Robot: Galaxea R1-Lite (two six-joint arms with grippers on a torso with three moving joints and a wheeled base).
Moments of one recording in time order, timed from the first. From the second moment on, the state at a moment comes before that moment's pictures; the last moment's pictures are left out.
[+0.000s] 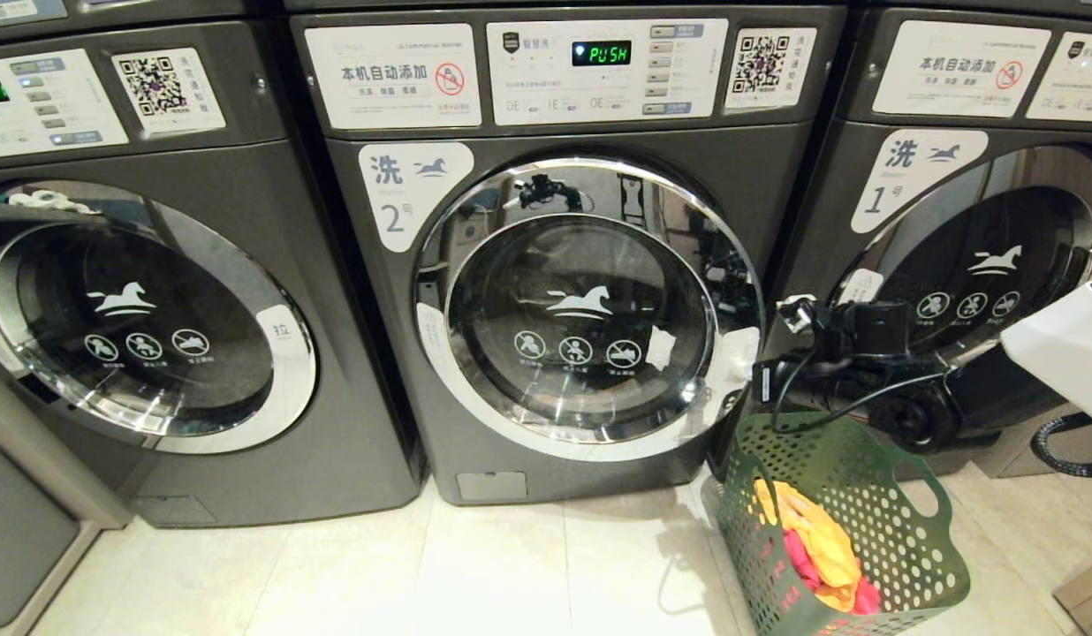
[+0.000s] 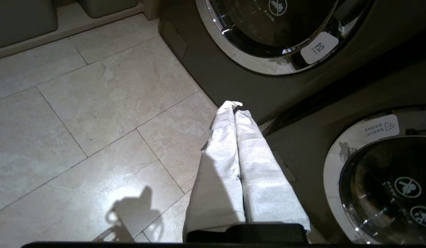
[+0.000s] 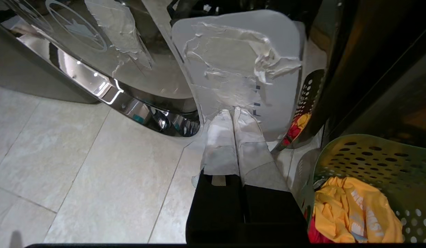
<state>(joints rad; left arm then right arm) 0.33 0.76 -0.96 0.59 0.33 -0.58 0.06 2.21 -1.17 -0.70 0.32 0.00</state>
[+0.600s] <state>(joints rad) 0.33 0.40 -0.58 0.59 -0.14 0.08 0.06 2.44 -1.54 -0.69 0.29 0.00</state>
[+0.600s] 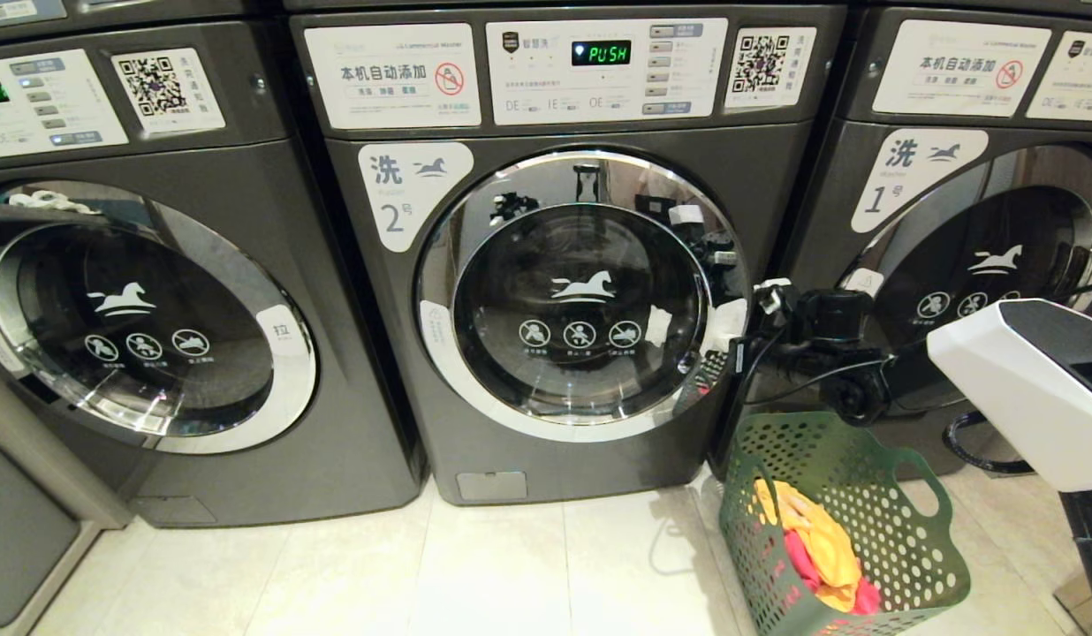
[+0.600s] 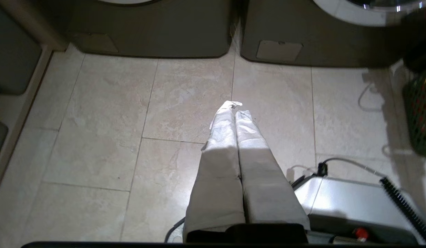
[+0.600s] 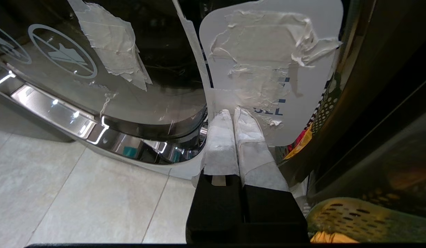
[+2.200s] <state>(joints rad) 0.32 0.33 -0.25 0.34 -0.39 0.23 0.01 2.71 -1.96 -0.69 0.28 0.00</state>
